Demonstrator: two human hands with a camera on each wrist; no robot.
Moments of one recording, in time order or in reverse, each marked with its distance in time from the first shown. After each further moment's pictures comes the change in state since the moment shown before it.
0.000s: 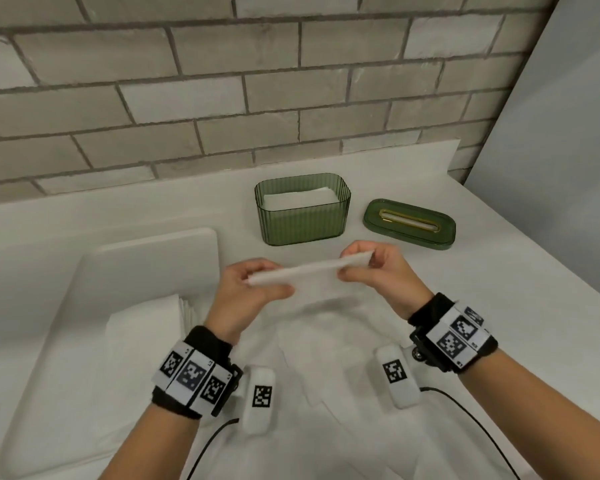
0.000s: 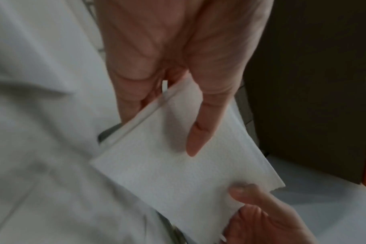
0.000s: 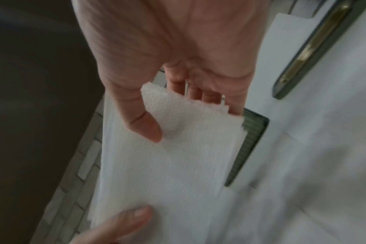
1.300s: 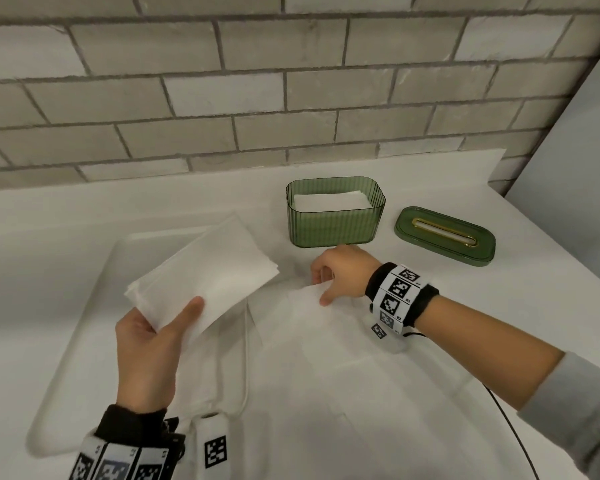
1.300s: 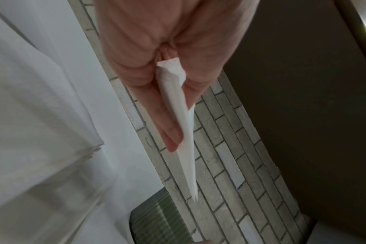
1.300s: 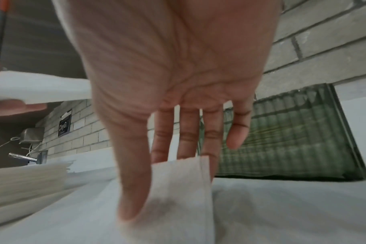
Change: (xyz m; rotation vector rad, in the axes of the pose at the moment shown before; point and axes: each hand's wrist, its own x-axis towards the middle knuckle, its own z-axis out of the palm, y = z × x) left_hand -0.066 -0.011 -0.093 -0.228 0.501 0.090; right_hand 0.085 0.006 0.060 -1.290 -0.530 -0.120
